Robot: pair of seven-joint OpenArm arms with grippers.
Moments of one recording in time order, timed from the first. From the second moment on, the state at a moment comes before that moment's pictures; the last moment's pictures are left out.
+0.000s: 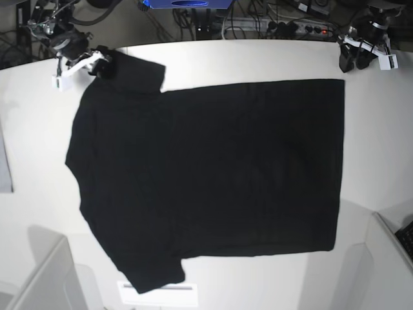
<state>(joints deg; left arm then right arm) 34.9 -9.7 -46.1 87.3 -38.4 -39.2 32.6 -28.7 1.2 32.6 95.9 40.2 25.6 -55.7</state>
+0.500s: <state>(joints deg) 30.8 -9.7 -46.3 86.0 -38.7 -39.1 35.7 -28.1 1.6 32.7 92.2 42.4 26.3 -54.1</state>
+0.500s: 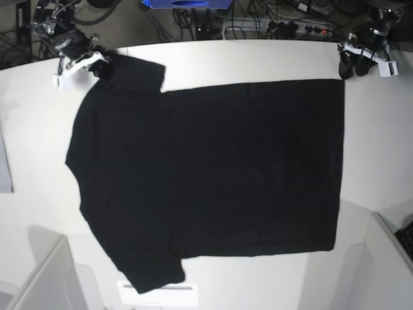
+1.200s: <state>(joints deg) 24.3 -8.0 -41.0 83.5 -41.3 -36.2 38.1 -28.2 2.8 32.2 92.2 42.7 26.5 -54.6</state>
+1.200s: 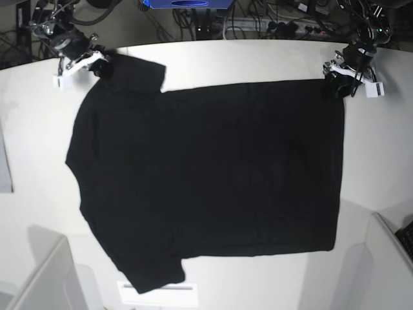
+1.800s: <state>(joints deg) 26.6 -8.1 -40.8 87.1 -39.2 -35.8 40.3 -32.2 3.1 32.1 101.2 37.0 24.9 -59.3</state>
